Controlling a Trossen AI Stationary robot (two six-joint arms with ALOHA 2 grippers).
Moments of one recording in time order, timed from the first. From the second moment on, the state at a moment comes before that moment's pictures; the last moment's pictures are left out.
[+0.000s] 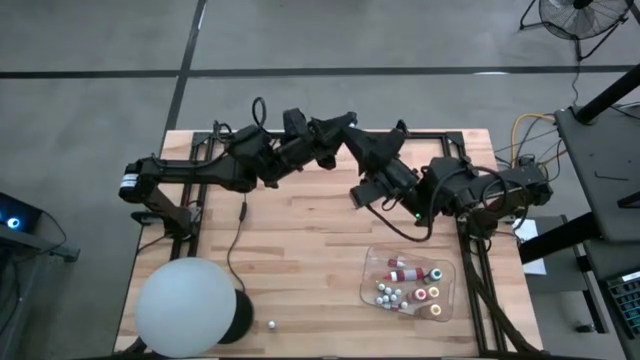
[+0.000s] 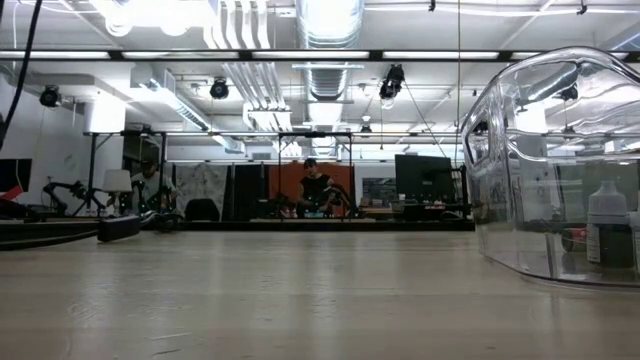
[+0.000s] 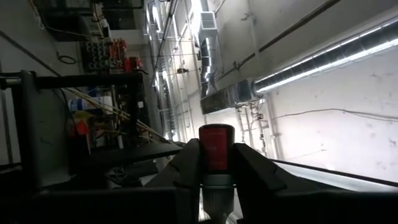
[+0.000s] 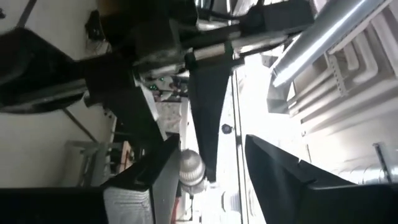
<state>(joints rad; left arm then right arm) 0.00 1.57 1.60 0.45 -0.39 -1.37 0.29 1.56 1.78 0.03 1.05 -1.85</state>
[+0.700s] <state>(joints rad) 0.02 1.52 1.60 0.30 -0.33 -1.43 0.29 1.56 1.77 -0.08 1.06 -1.86</state>
